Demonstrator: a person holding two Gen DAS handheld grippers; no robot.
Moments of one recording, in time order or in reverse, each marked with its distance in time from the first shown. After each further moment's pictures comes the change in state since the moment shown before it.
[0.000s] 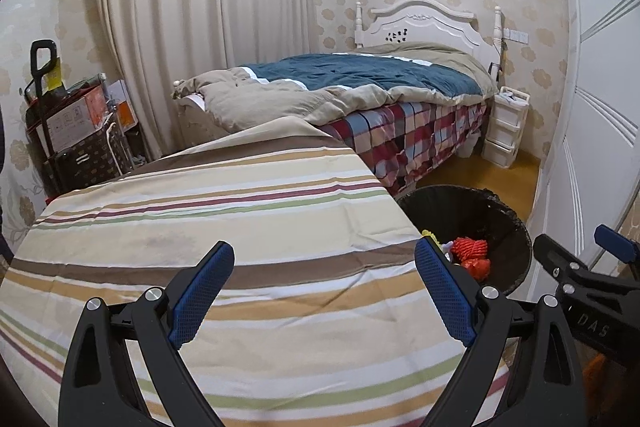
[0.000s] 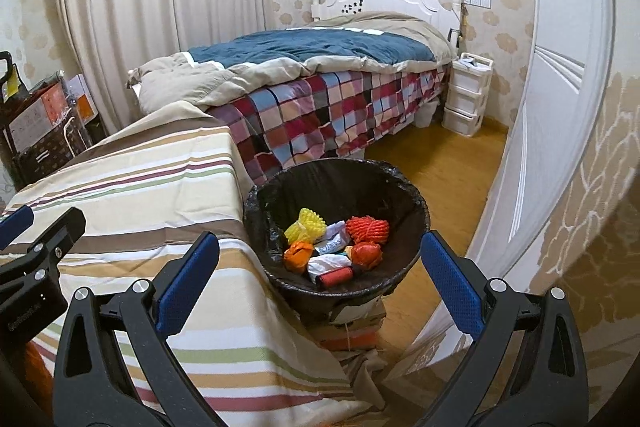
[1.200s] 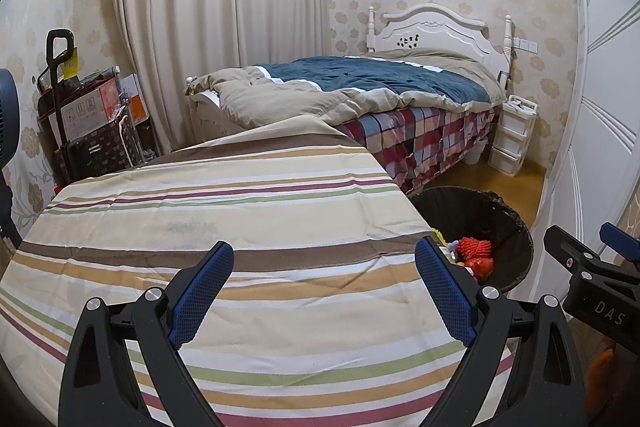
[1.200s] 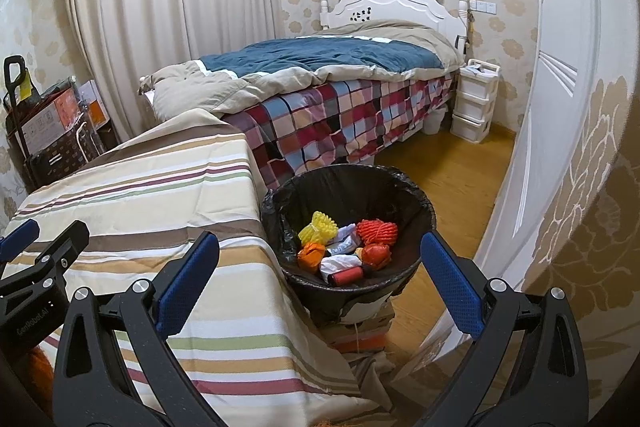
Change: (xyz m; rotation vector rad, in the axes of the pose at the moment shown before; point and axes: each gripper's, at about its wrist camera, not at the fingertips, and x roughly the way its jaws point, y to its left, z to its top) left arm -0.021 0.009 -0.011 -0.035 -0.011 0.027; right arm -0.024 0.005 -0.002 -0.003 -0.025 0.032
